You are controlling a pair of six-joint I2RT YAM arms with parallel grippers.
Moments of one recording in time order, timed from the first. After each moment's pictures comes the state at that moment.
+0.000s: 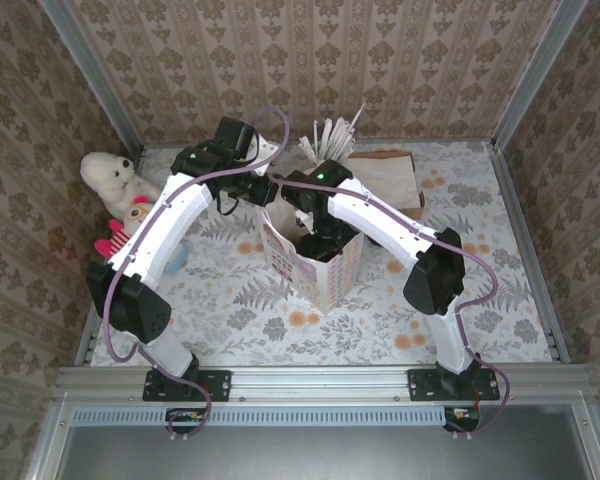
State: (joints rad) left arm -0.50 1.66 1.75 -1.05 0.24 0.03; right arm 0.76 2.08 2.09 -1.69 -0.04 0.24
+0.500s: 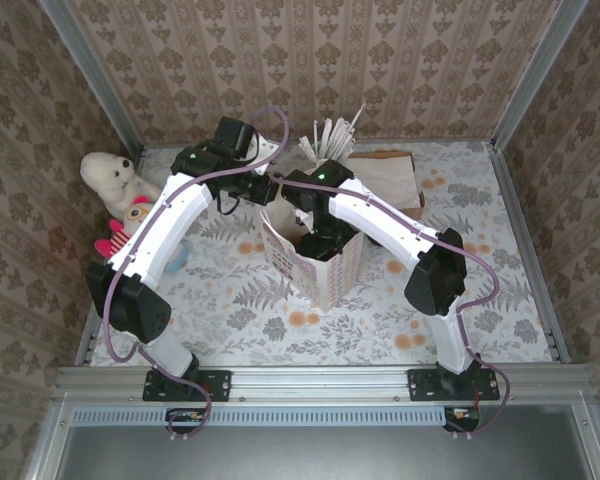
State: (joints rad) left arm -0.50 1.66 1.75 -1.04 0.24 0.01; right arm 0.76 2.06 2.08 -1.66 -0.03 0.24
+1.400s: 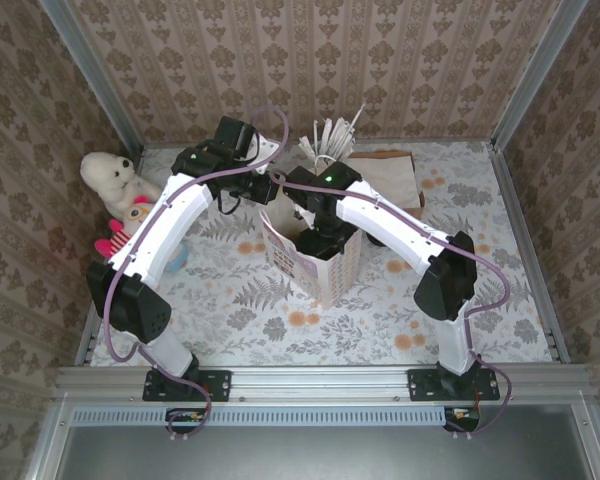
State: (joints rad) left arm -0.50 1.66 1.75 -1.02 0.24 -0.01; right arm 0.76 1.99 2.00 -1.52 0.02 0.23
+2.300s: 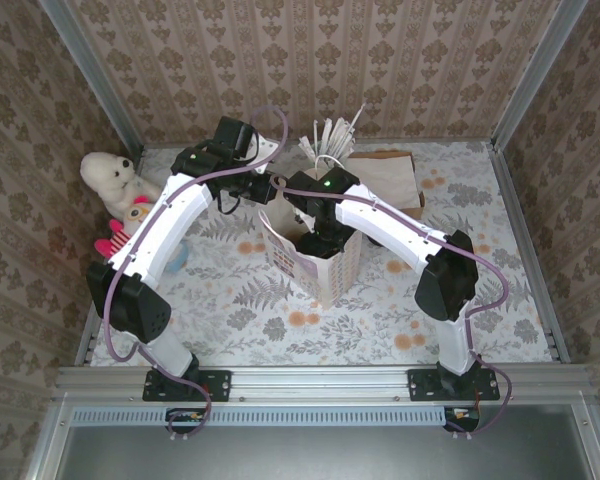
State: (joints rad) left arm -0.50 1.66 1.74 -1.01 0.24 -0.01; right arm 0.76 1.99 1.94 -1.47 0.02 0.22
